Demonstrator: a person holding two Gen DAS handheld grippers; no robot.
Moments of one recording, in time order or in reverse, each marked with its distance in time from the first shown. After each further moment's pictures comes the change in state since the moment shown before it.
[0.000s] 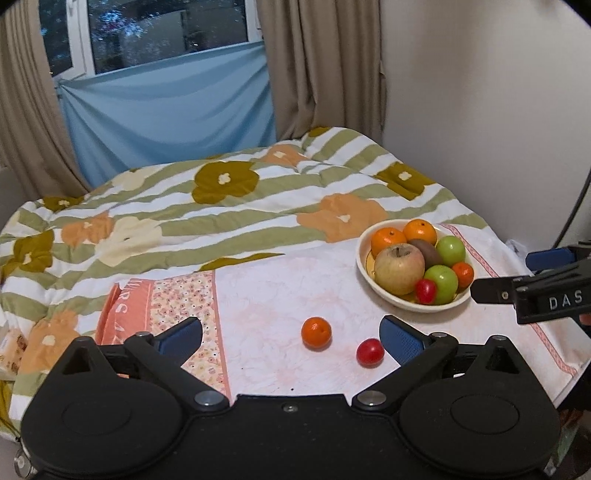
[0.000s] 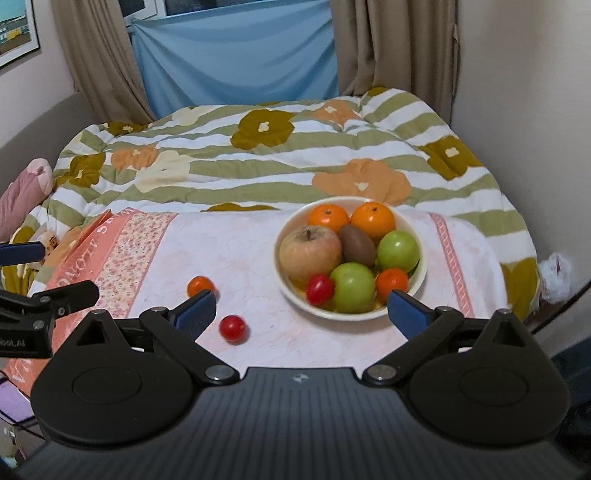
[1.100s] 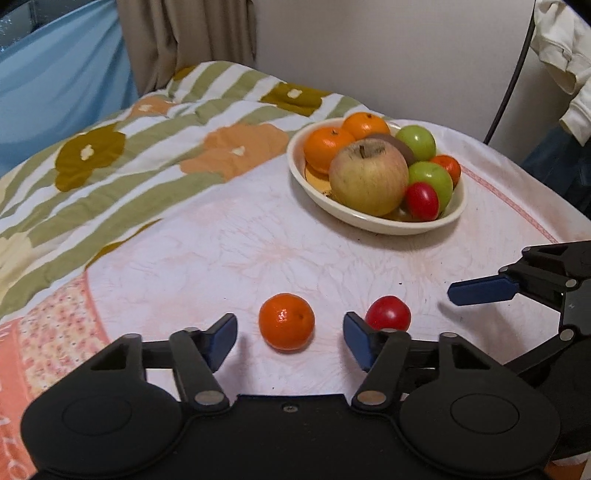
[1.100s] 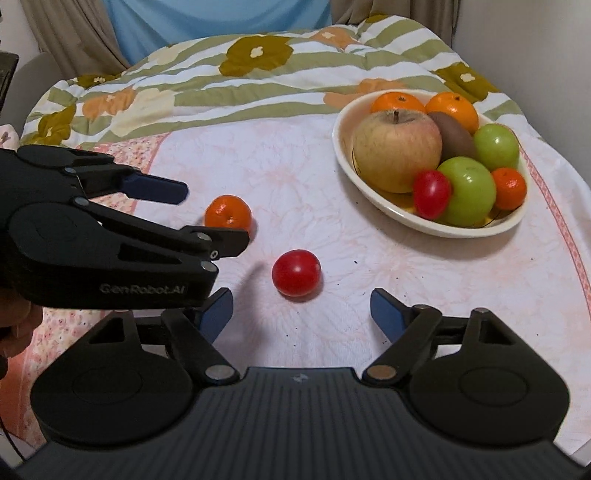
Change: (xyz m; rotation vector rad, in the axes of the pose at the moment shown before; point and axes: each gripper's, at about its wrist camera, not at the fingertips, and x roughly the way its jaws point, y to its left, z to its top) left arm 0.164 0.007 -0.013 0.301 0.181 -0.358; right arm 0.134 0.076 -0.049 0.060 0.187 -0.053
